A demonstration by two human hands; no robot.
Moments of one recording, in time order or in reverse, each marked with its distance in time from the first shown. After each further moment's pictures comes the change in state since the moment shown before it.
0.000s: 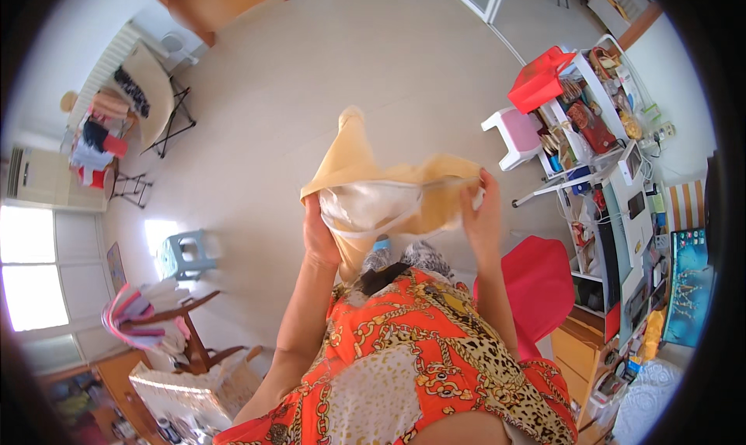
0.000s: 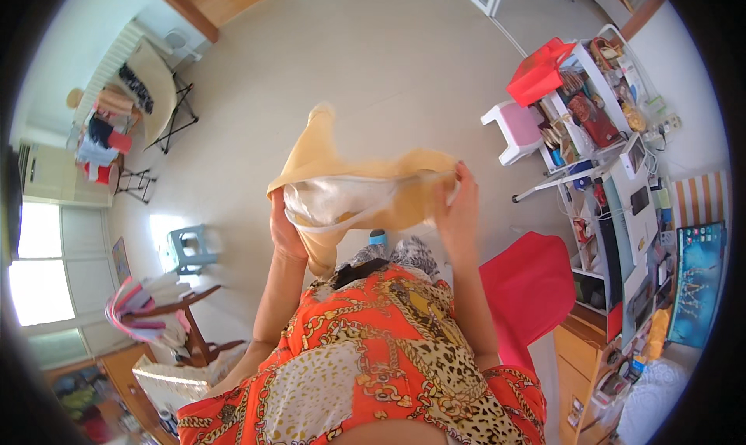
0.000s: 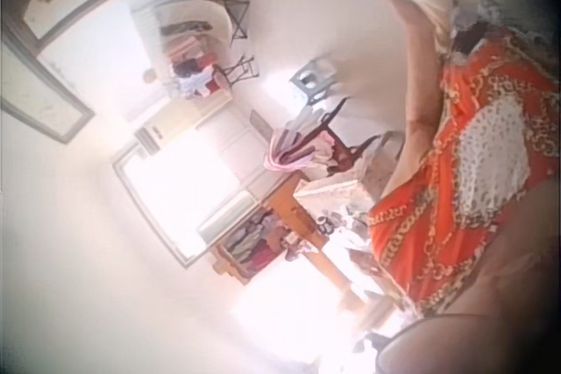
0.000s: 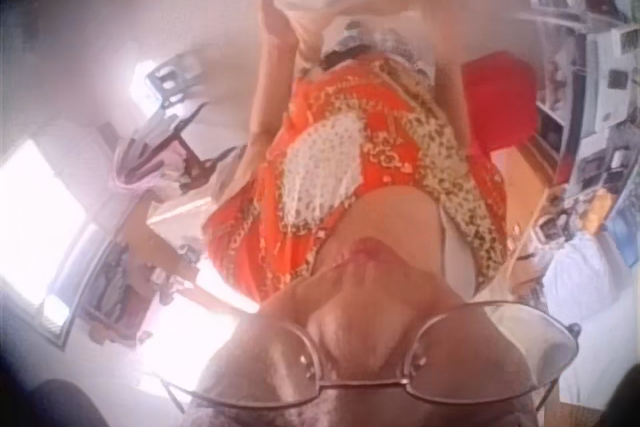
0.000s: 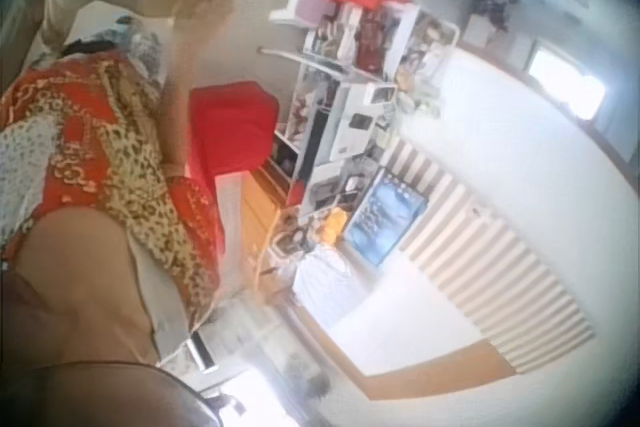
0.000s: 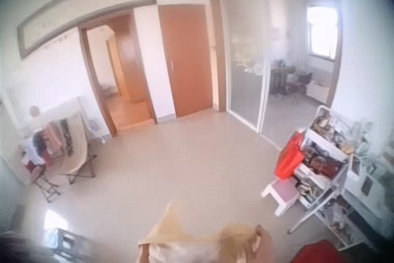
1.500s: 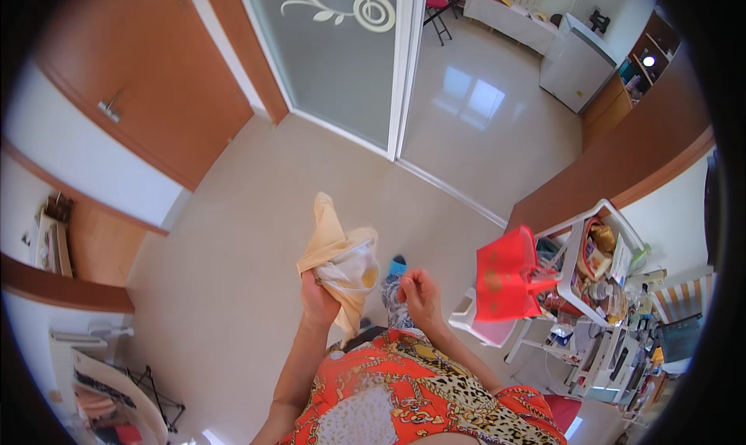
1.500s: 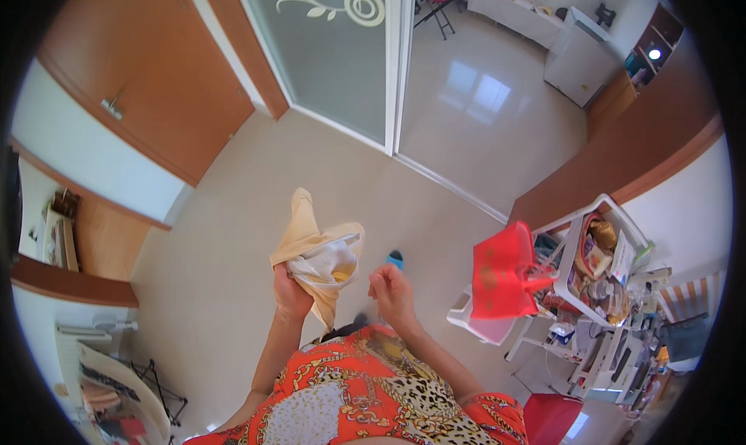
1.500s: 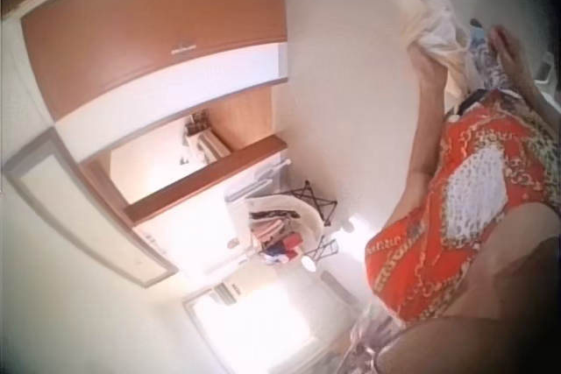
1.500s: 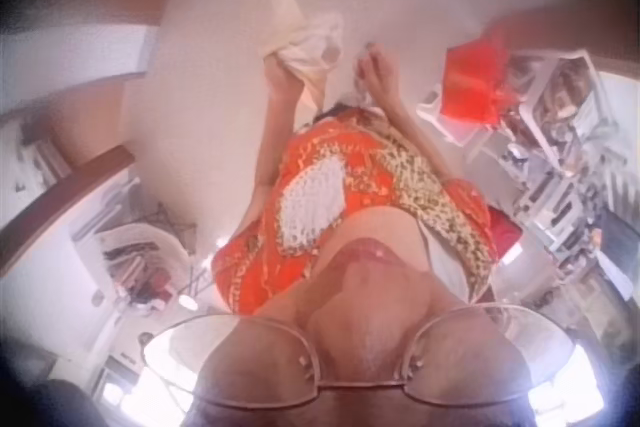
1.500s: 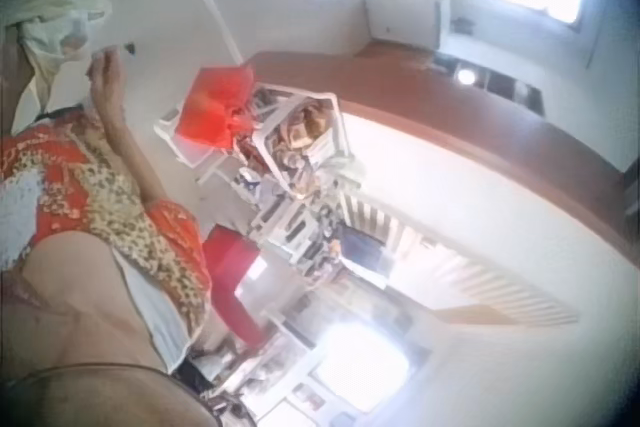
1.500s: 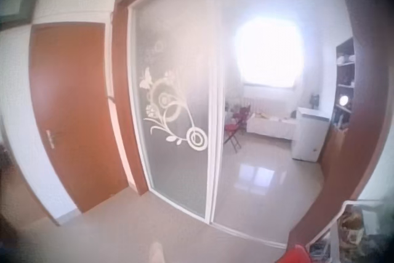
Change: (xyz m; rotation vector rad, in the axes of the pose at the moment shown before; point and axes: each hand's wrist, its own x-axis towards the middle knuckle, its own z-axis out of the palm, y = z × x) left_hand 1.079 0.037 0.188 0.391 -0.007 -0.269; right_hand 0.878 0.239 0.262 0.610 0.104 0.501
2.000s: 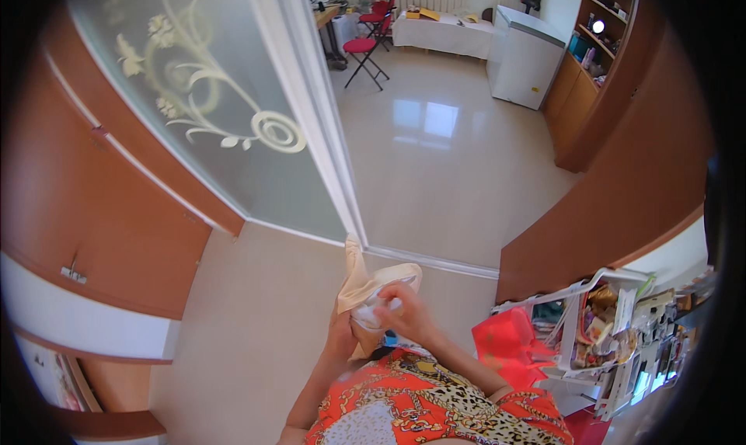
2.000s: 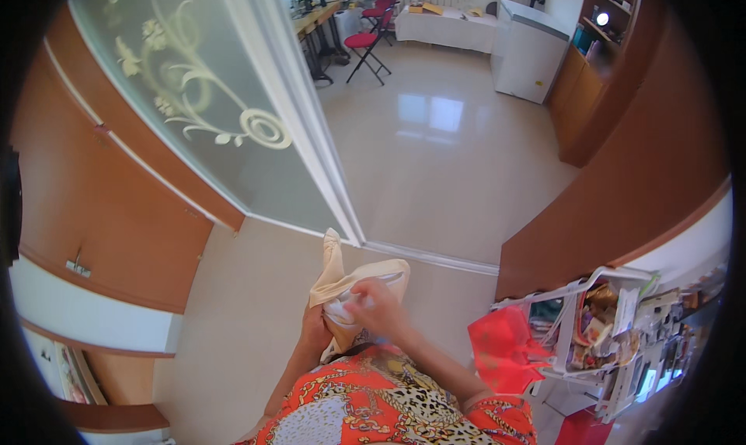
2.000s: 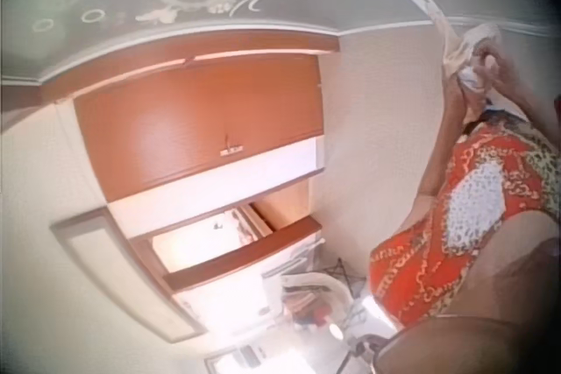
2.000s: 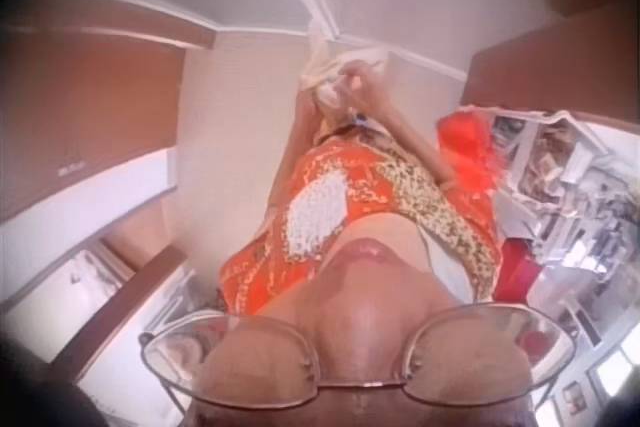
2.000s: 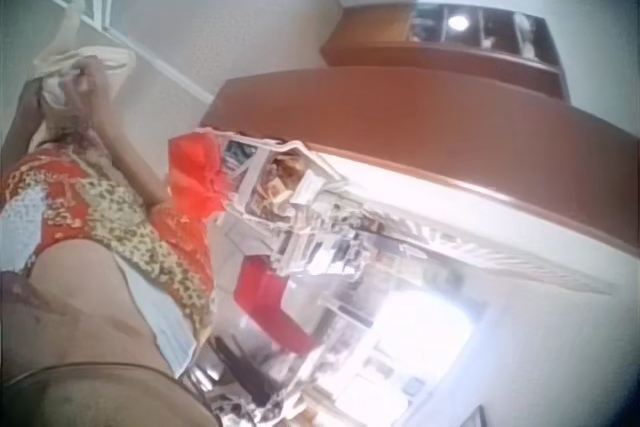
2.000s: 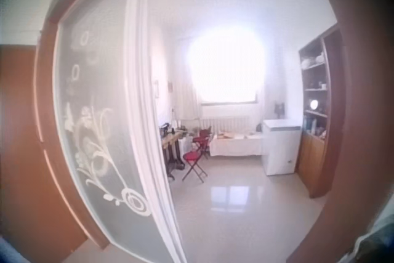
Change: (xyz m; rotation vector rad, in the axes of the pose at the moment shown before) left_hand 0.323 -0.067 0.160 0.331 -0.319 -0.228; right_hand 0.338 -0.020 -0.110 -0.270 0.121 -0.343
